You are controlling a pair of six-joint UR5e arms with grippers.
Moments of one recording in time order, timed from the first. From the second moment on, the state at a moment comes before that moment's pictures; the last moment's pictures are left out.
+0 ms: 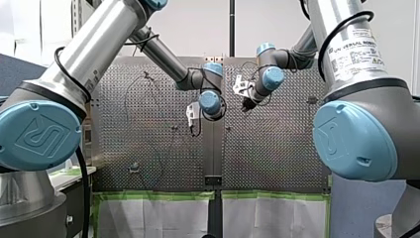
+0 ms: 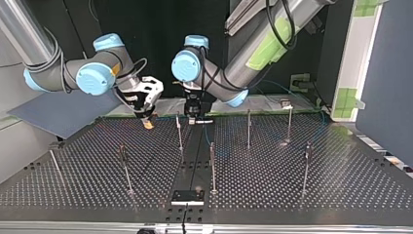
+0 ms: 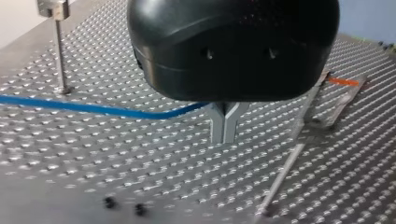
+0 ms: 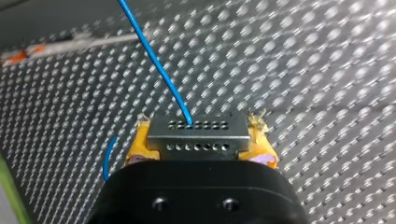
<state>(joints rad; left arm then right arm) -0.61 -2.12 -1.49 -2.82 -2.03 -1.78 2.04 -1.18 1.51 -0.01 1.42 1.81</state>
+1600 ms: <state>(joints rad) -0.53 -2.26 -1.48 -2.73 -1.81 -1.85 1.97 -1.04 1.61 -0.17 1.46 1.72</state>
